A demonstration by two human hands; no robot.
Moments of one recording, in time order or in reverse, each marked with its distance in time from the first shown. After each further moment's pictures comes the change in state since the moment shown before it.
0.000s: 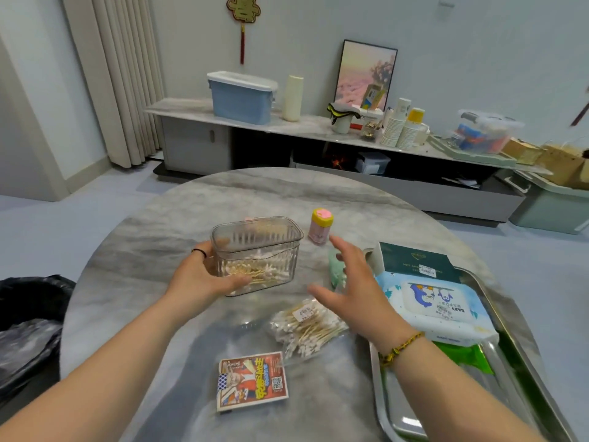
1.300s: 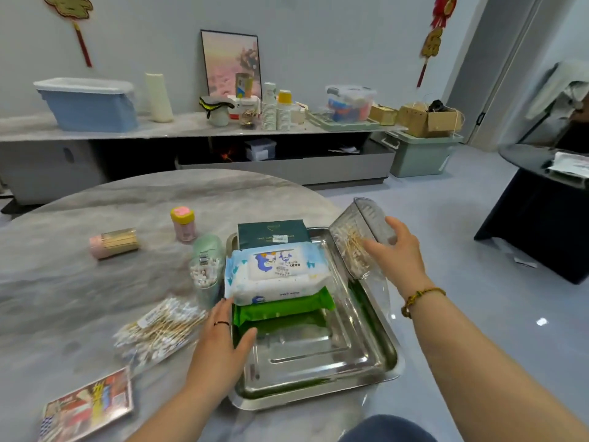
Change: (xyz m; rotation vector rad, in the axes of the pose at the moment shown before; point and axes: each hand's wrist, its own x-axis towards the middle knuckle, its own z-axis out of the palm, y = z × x) left_hand -0.101 0.006 0.224 0.465 -0.262 0.103; right_hand -0.105 0.147 -0.202 0.118 0.600 0.640
